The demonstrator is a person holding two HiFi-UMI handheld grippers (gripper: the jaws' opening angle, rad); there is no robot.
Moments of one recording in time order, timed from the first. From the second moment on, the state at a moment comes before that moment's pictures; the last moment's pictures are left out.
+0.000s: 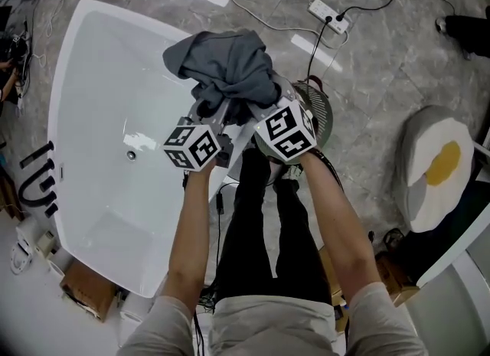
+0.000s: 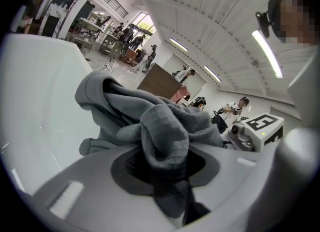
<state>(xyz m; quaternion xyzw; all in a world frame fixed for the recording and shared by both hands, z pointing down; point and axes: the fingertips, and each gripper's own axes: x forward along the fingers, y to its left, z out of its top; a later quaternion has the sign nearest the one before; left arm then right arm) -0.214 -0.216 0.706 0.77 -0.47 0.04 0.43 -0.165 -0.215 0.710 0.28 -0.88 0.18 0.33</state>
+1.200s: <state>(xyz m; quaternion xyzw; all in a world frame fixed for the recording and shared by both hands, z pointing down) -0.005 -0.107 0.692 0.83 -0.39 0.09 0.39 0.041 -0.094 0.701 0.39 -0.85 0.27 0.23</state>
